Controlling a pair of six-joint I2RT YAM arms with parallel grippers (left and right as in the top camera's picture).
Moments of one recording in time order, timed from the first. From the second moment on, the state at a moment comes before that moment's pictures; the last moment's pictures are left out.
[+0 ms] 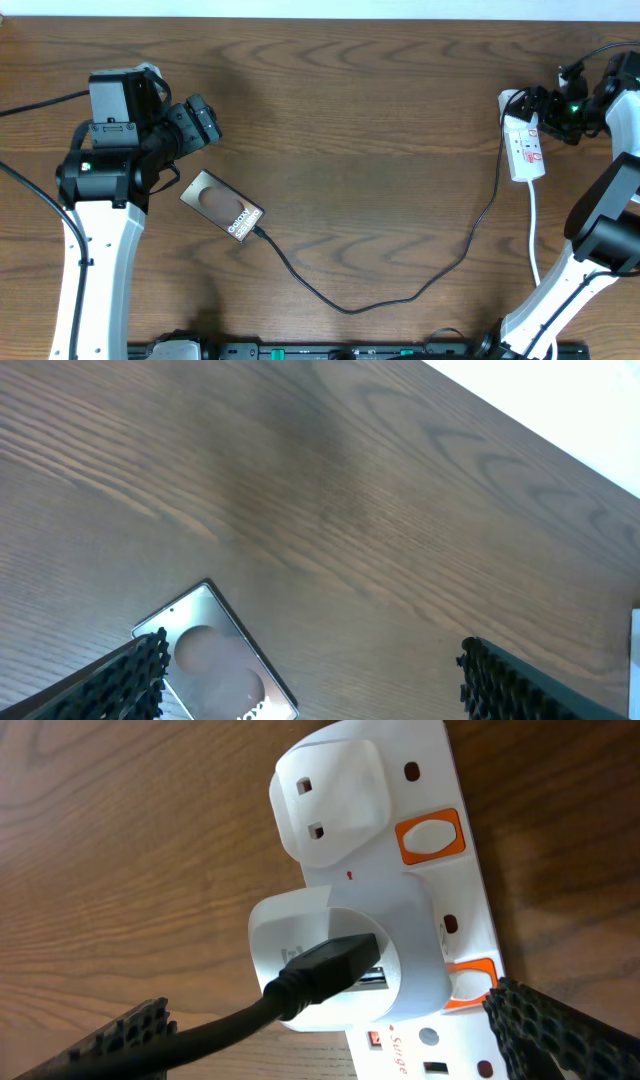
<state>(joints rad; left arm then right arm) 0.02 1.30 1.31 -0.87 0.13 -0.43 -0.44 2.22 1.80 -0.91 -0.52 -0.08</state>
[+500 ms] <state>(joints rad) 0.02 1.30 1.31 -0.87 0.13 -0.43 -0.44 2.22 1.77 -0.90 -0.52 -0.06</state>
